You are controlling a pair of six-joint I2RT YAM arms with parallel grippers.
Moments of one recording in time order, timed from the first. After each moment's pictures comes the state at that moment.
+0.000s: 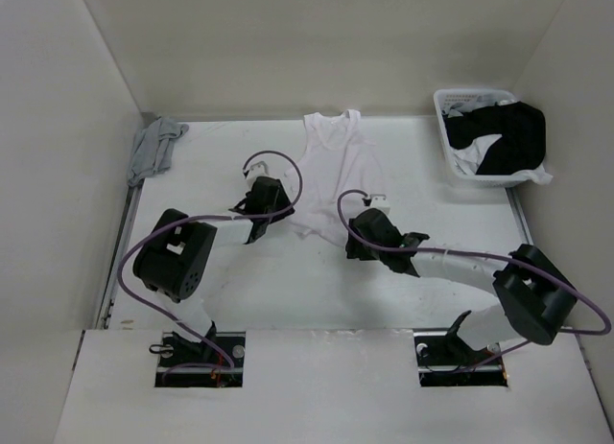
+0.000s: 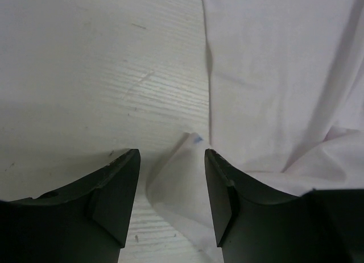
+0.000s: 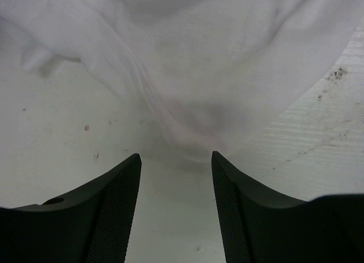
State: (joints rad) left arm -0.46 1.72 0.79 0.26 -0.22 -0.73; right arm 0.79 1.42 0.70 -0.11 0.29 0.66
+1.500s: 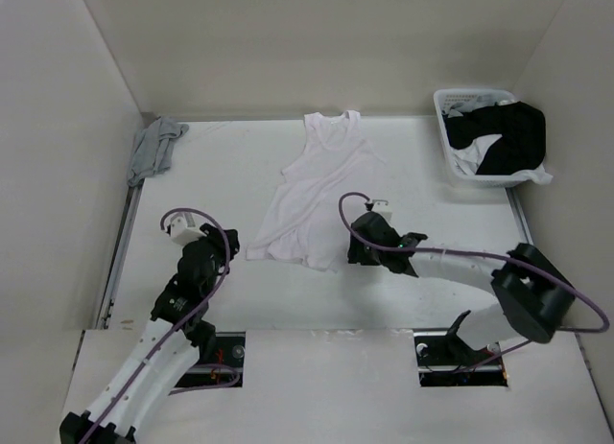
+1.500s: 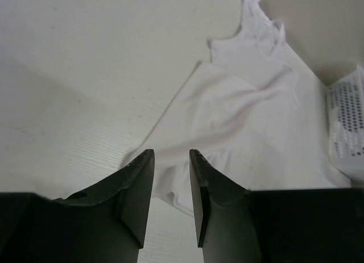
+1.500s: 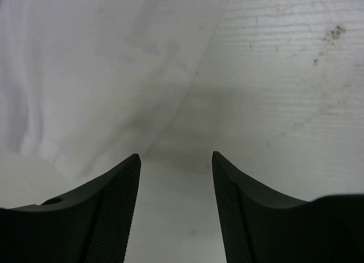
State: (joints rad) left arm -0.40 0.44 0.27 -0.16 -0.37 -0.83; right arm 0.82 1.40 0.69 -0.20 0.29 0.74
